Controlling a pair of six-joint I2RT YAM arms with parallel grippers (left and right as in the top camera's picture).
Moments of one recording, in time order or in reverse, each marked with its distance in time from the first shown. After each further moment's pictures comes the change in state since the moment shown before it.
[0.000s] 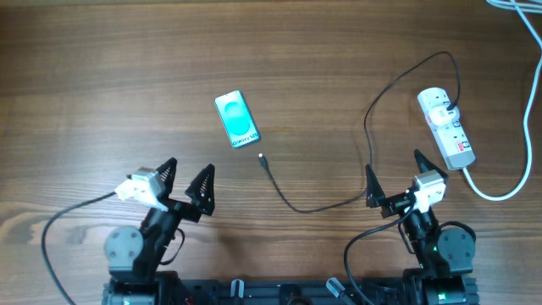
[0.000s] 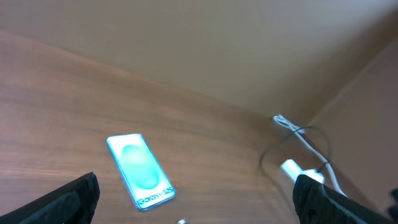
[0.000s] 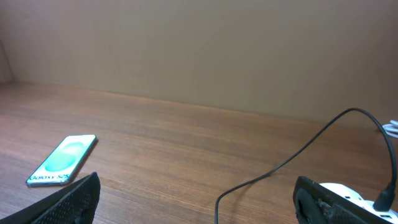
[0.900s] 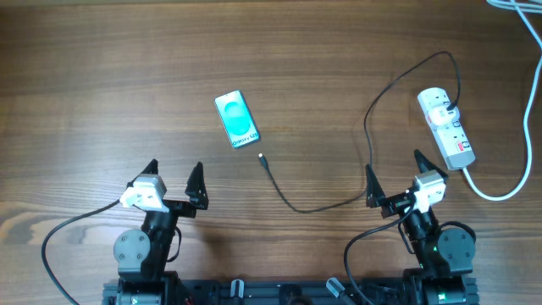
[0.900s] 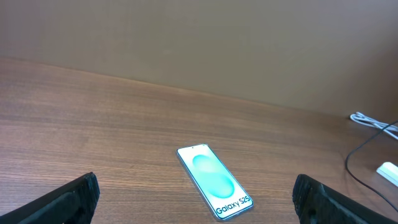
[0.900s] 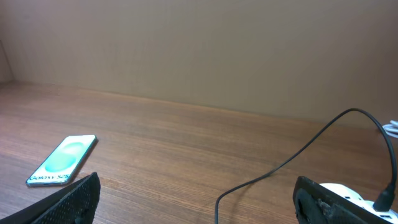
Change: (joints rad) left arm 0.000 -0.132 -0.177 0.072 -0.219 0.234; right arm 0.000 -0.001 0.000 0.000 0.000 0.000
